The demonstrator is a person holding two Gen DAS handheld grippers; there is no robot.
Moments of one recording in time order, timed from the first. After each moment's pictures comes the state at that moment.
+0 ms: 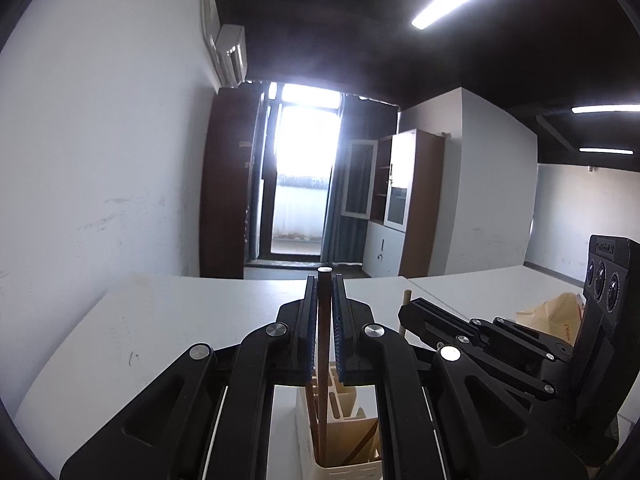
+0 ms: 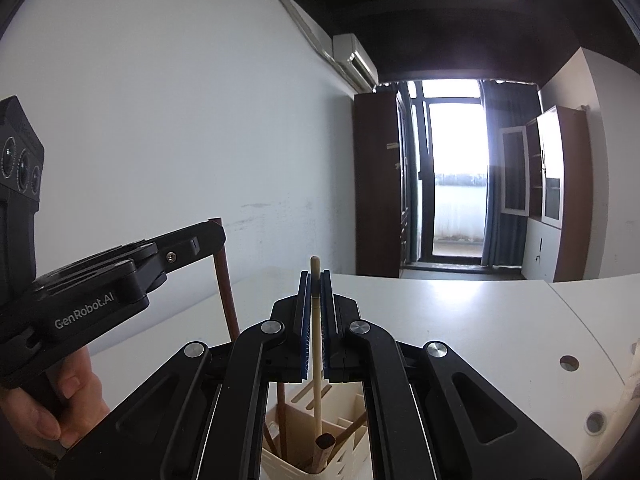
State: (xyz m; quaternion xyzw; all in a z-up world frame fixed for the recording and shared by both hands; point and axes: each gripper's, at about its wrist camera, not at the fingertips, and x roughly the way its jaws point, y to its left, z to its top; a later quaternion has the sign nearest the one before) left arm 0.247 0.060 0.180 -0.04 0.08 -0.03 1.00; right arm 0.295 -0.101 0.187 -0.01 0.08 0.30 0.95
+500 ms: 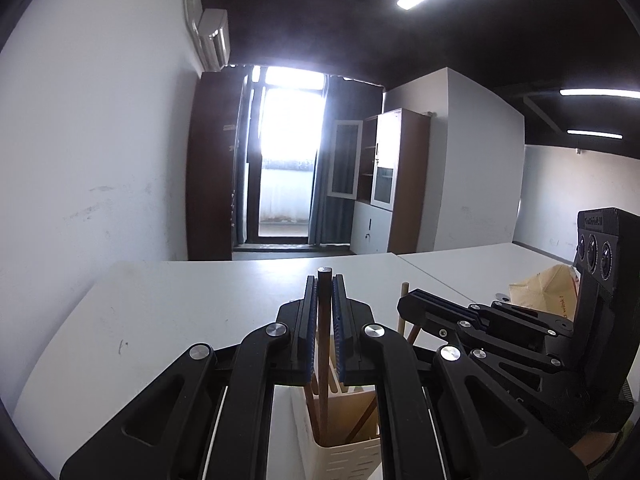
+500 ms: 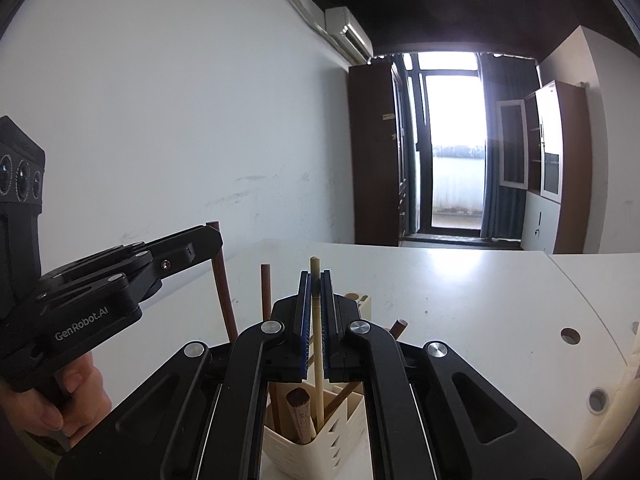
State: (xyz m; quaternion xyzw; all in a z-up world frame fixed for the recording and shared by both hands) left arm 0.252 0.064 0.165 -0.03 0.11 -0.05 0.99; right arm 0.302 -0.102 0.169 -0.01 0.13 0.31 0.94
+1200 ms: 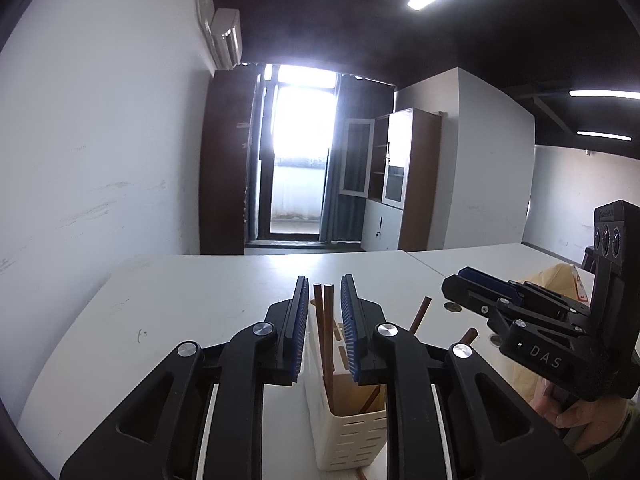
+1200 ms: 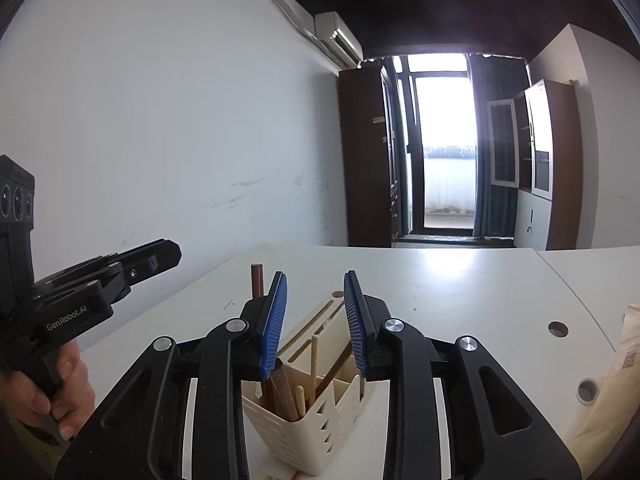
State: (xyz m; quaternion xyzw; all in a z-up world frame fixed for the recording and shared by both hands) left arm 0.228 0.071 0.176 -0.03 0.12 -0.03 0.99; right arm 0.280 -0.126 0.179 0.00 0.12 0.29 0.95
